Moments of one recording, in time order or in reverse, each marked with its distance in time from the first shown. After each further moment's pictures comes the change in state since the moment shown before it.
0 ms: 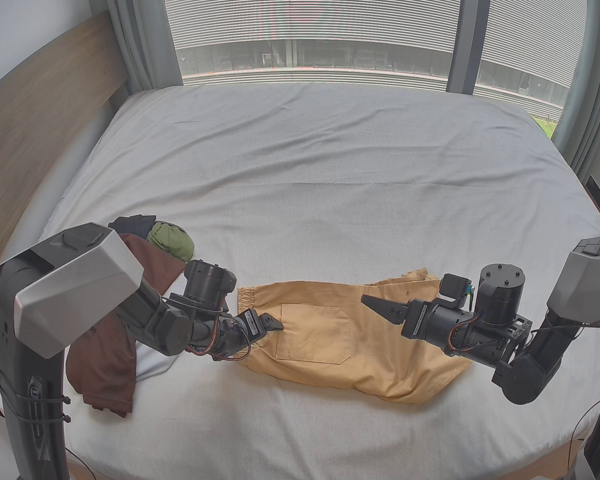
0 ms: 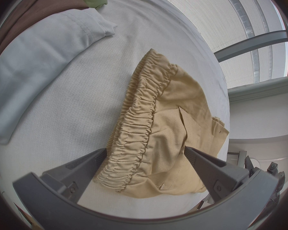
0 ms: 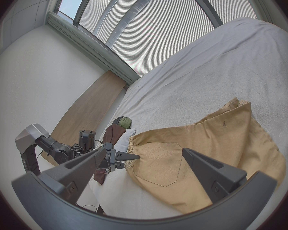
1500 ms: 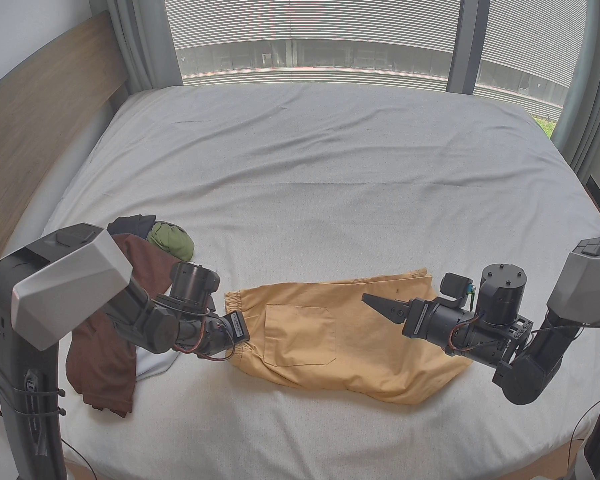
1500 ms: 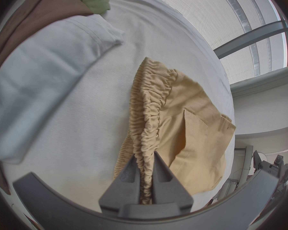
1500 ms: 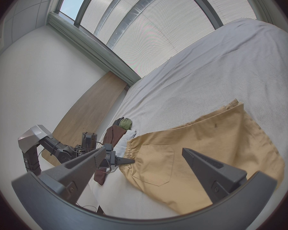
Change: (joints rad) left arm 0.065 0.003 0.030 -0.015 0.006 0.117; right arm -0.001 0.001 0.005 -0.020 0.000 -0.001
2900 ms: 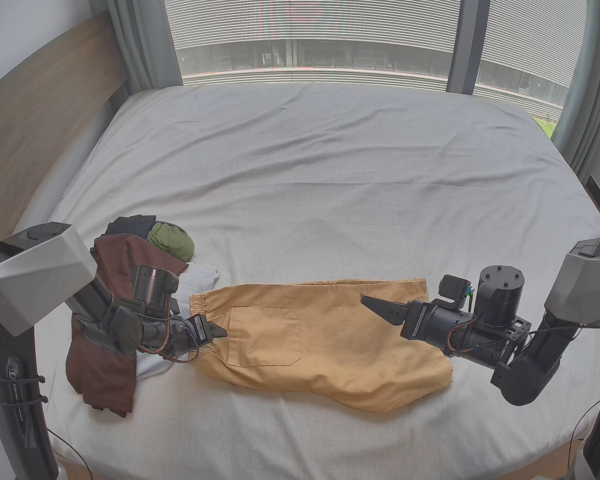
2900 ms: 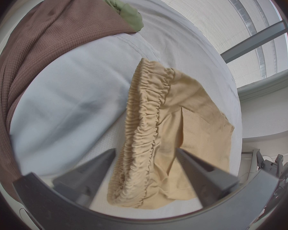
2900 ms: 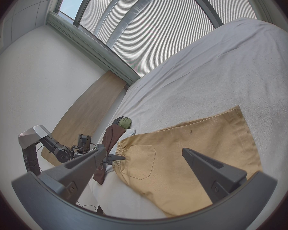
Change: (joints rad) left arm 0.129 -0.064 0.144 -0.053 -0.011 0.098; right arm 0.001 0.011 -0.001 -0.001 0.000 -0.001
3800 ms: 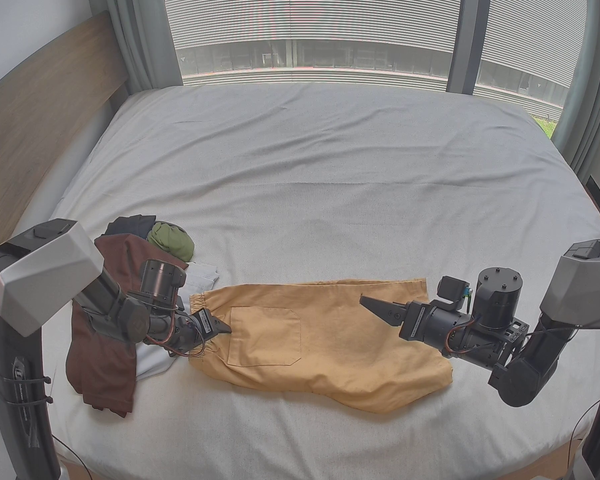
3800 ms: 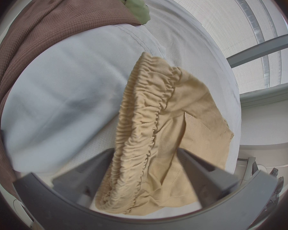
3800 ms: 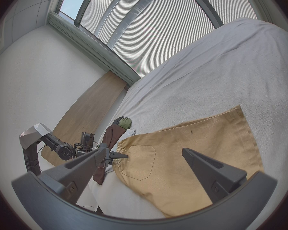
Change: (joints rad) left arm -0.008 0.035 -0.104 0.101 -0.016 -0.083; right arm 0.001 0.021 -0.001 -0.028 0.000 0.000
